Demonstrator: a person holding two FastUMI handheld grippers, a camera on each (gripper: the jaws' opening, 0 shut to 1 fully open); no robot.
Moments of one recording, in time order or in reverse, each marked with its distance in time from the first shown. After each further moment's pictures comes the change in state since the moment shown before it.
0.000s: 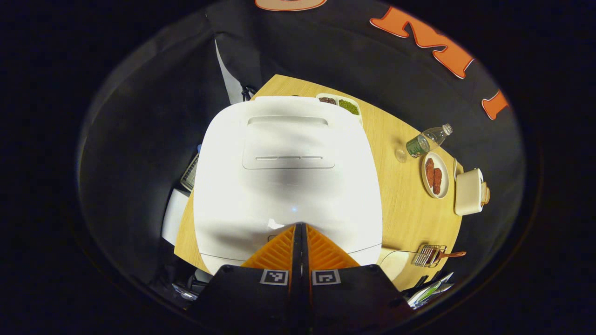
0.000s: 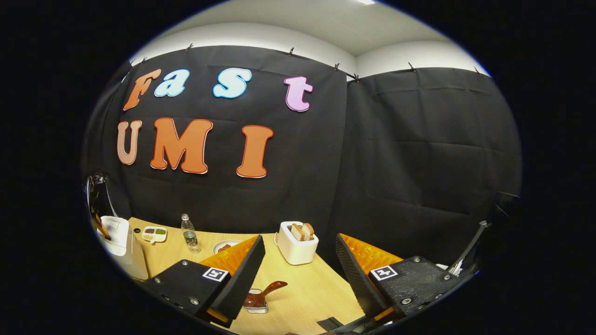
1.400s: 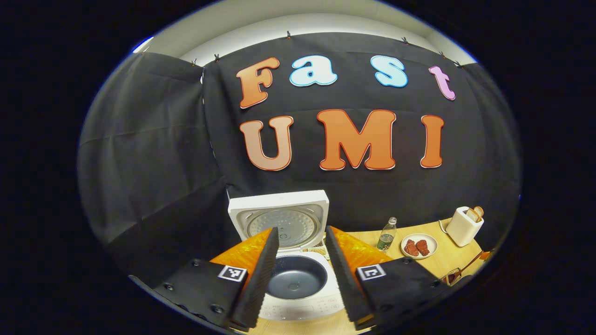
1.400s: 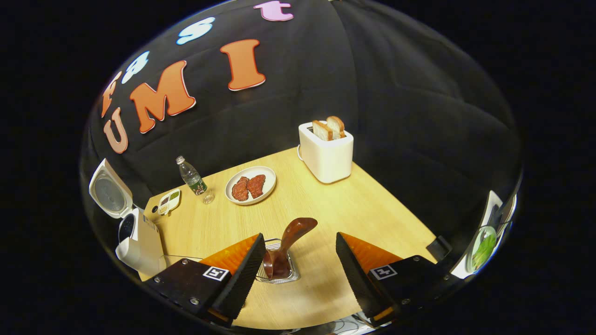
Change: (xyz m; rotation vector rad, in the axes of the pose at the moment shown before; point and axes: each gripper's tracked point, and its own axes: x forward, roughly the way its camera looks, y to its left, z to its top) left arm -0.241 -0.047 0.049 0.253 -1.061 0.051; right arm 0.079 0.056 -0.222 0.268 0.608 0.184
